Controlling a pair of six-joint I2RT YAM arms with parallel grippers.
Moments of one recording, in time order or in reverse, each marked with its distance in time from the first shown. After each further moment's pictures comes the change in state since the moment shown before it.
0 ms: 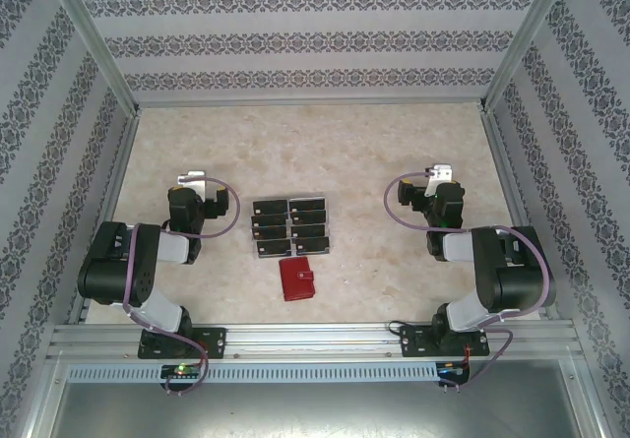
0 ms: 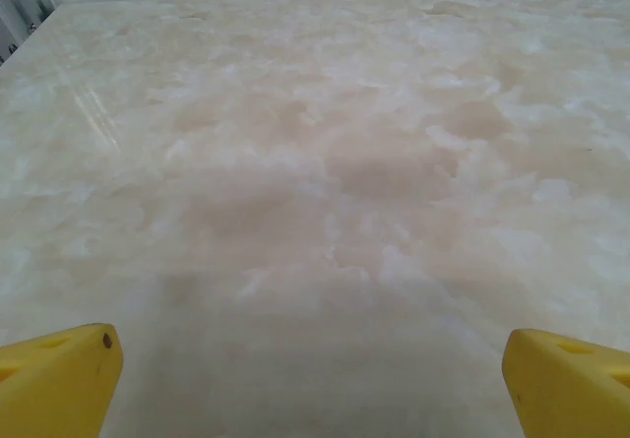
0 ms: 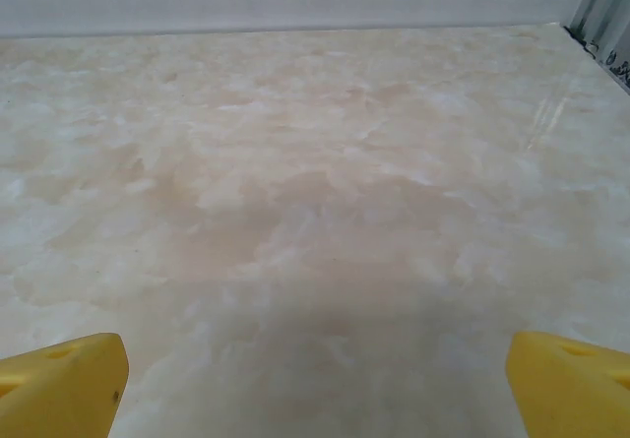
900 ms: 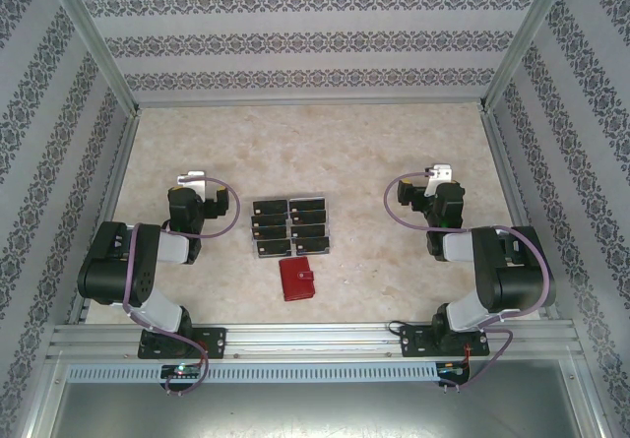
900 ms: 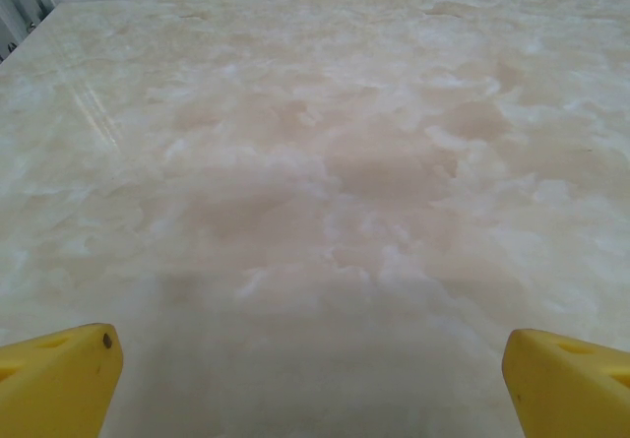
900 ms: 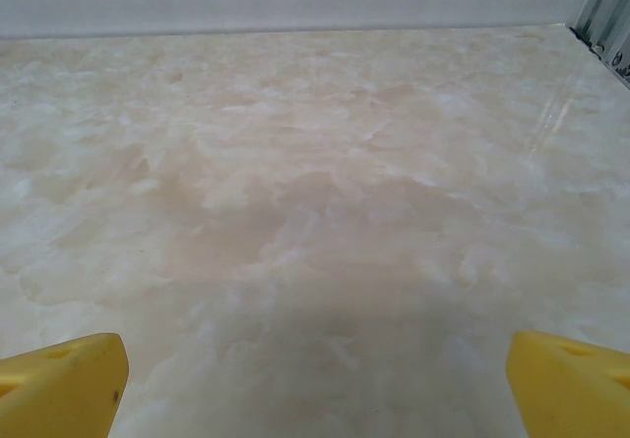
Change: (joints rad) left arm 0.000 0.000 0.000 0.000 0.002 -0.004; right arm -0.005 0.000 0.000 0.000 -0.008 0.000
